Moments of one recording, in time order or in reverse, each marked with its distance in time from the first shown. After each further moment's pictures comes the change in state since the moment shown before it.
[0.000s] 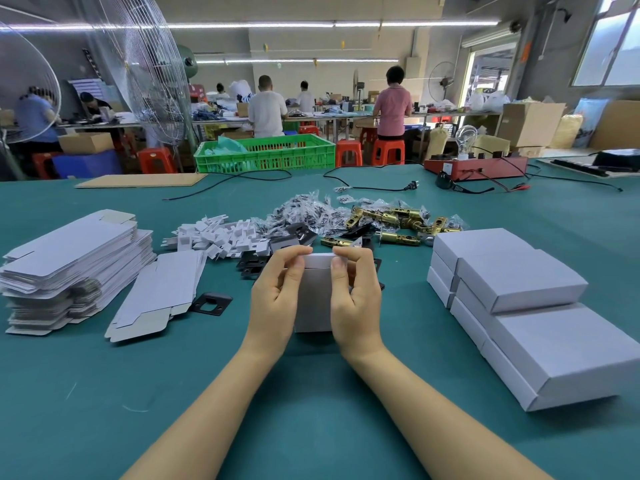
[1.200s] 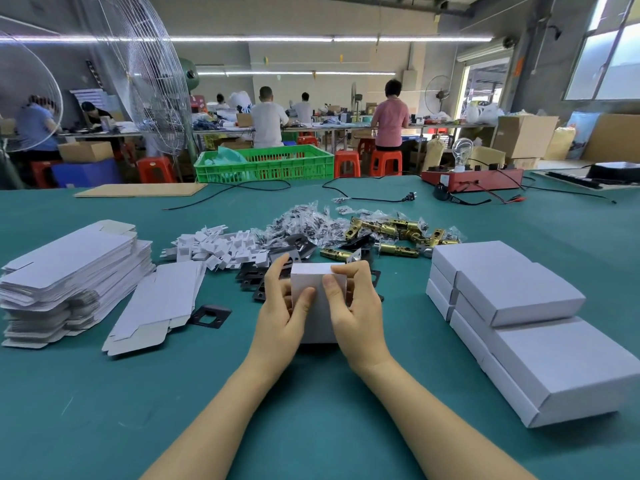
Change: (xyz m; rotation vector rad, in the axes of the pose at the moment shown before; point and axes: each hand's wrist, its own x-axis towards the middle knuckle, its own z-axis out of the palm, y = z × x) left_hand -0.007 -0.025 -0.005 0.172 -0.125 -0.037; right_hand 0.004 0.009 -0.009 -0.051 -0.139 0.049
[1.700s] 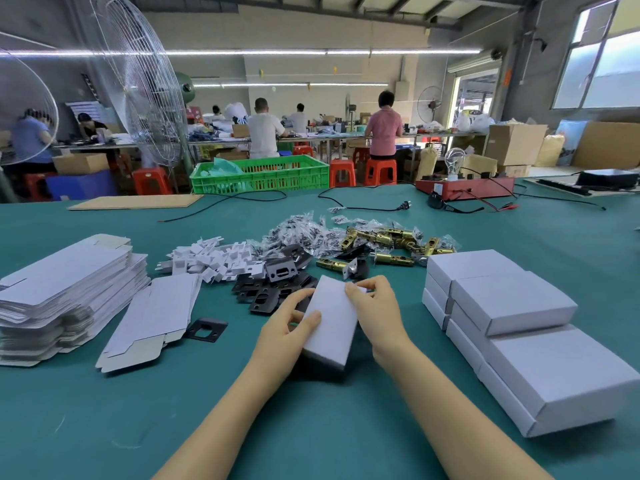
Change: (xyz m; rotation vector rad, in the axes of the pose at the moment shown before) left_hand 0.005 0.004 0.001 -0.121 -0.200 -0.339; right_hand 0.033 0.009 -0.027 -0.029 -0.017 0.633
